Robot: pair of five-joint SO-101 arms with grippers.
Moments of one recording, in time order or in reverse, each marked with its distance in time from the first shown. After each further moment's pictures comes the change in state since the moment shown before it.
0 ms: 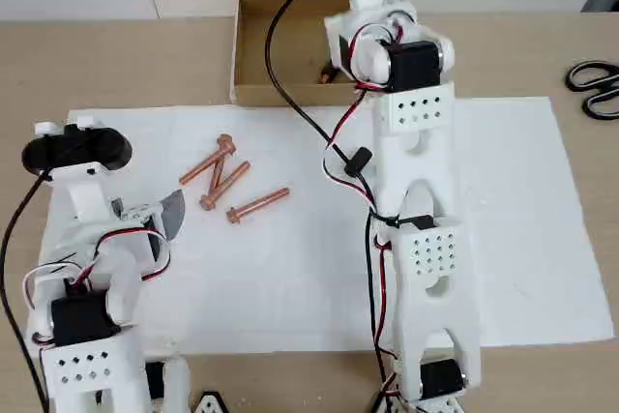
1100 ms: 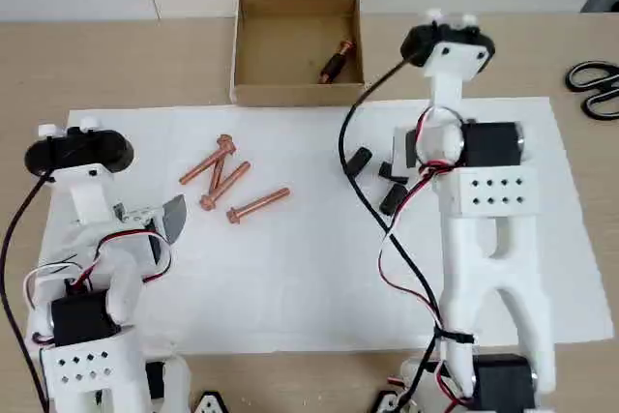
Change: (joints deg) left arm 0.0 0.0 0.0 1.8 0.0; right arm 8.0 -66.3 99.8 -8.7 -10.5
